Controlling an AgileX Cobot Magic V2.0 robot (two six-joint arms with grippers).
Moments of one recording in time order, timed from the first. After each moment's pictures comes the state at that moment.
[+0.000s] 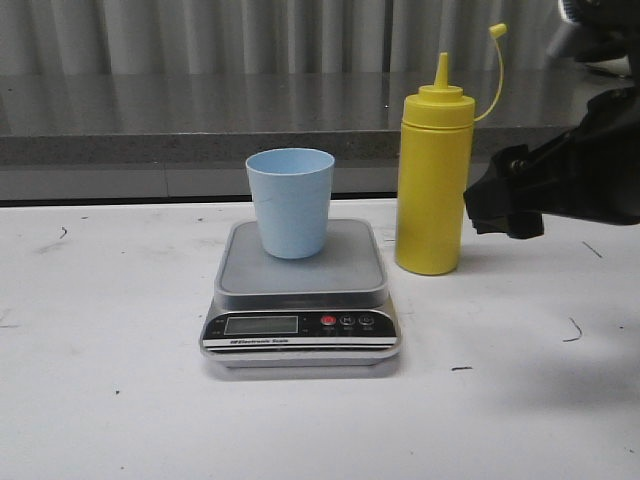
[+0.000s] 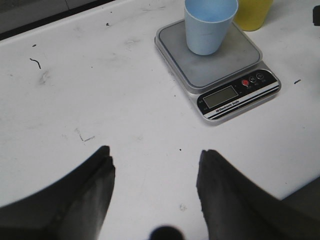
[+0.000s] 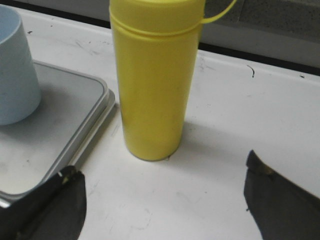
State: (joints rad) left arm -0.48 0.71 -0.78 0.09 0.83 -0.06; right arm 0.35 1.49 -0.47 0.12 -0.56 -0.09
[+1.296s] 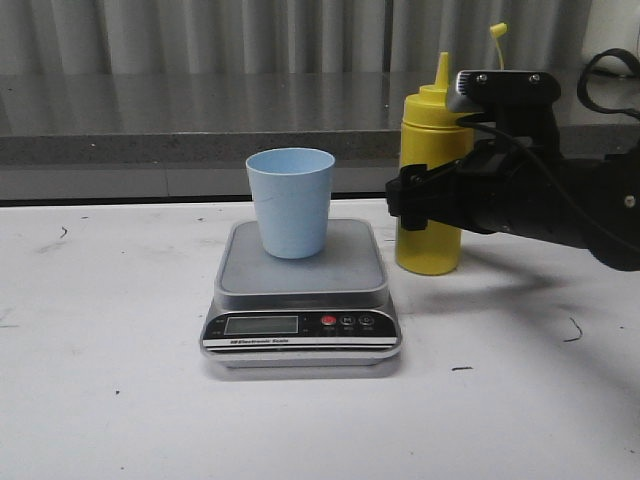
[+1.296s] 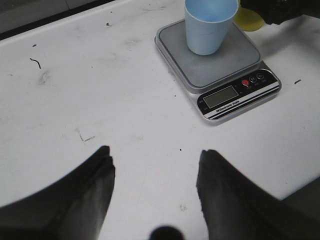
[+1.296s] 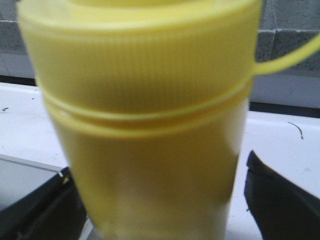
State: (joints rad) left arm -0.48 0.71 -0.78 0.09 0.83 -0.06; right arm 0.34 2.00 -0.80 0.06 -0.95 0.07
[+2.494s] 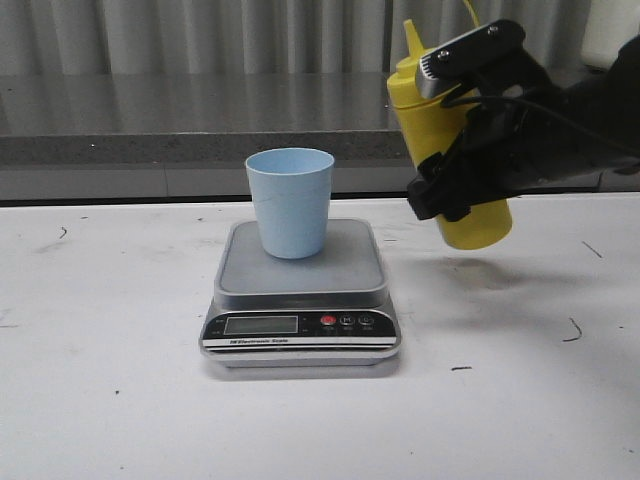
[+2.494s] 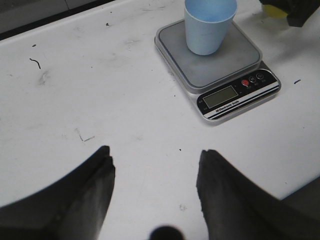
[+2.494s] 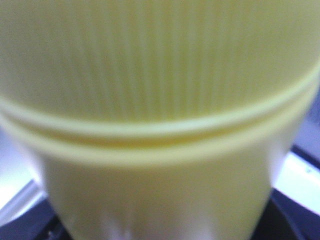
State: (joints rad) left arm -0.48 0.71 -0.78 0.09 0.83 -0.06; right arm 0.34 1.75 -0.83 0.09 -0.45 -0.45
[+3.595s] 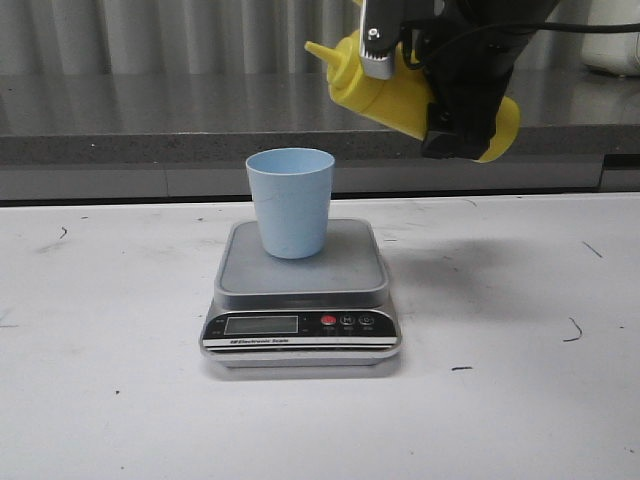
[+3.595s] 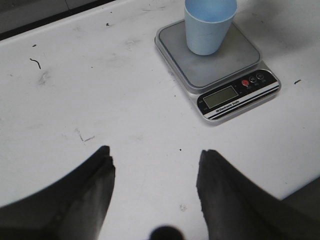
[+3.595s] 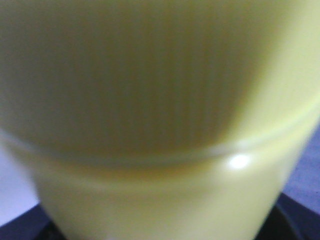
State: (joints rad) left arm -0.48 0.71 -0.78 0.09 0.83 -0.06; right arm 0.40 1.79 -1.35 -0.45 0.40 -0.72
